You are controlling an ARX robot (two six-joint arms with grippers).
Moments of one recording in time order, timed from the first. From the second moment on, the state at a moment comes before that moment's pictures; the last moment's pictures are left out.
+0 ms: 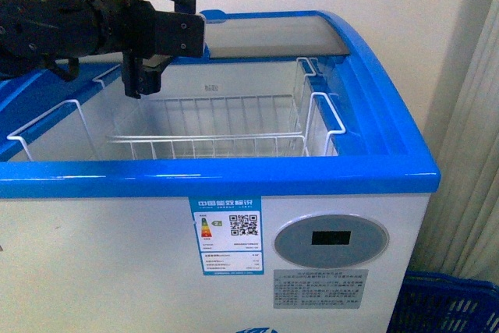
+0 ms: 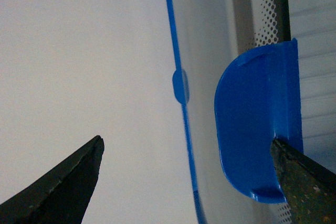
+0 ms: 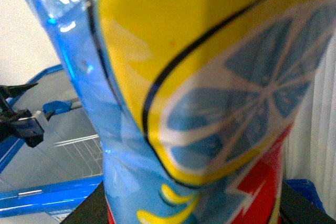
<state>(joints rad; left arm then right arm) -0.17 2.16 1.54 0.60 0.27 1.74 -0.35 0.45 0.65 -0.20 -0.33 0.30</state>
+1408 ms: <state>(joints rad) 0.00 0.53 0.15 0.38 0.00 0.01 0.02 1.16 1.24 -0.59 -0.46 -0.49</state>
